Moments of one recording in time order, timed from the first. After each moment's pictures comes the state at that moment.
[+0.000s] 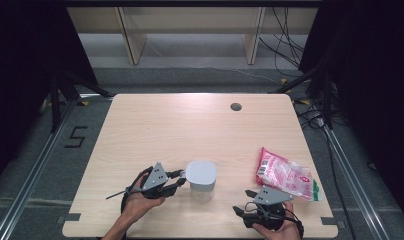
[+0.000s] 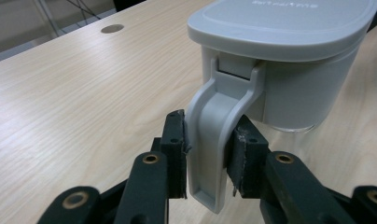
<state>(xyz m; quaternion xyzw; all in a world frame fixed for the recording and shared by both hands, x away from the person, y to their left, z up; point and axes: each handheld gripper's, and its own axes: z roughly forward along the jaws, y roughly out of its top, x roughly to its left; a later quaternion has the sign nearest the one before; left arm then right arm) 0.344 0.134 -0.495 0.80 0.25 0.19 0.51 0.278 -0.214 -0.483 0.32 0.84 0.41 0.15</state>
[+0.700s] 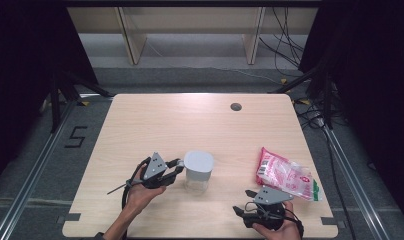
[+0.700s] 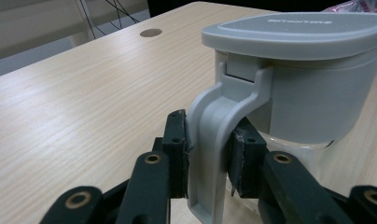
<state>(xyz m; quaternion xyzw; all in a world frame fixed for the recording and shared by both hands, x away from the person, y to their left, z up) 0.364 0.134 -0.487 0.78 0.29 0.22 0.51 0.279 -0.214 -0.484 0.32 0.84 0.41 0.15</state>
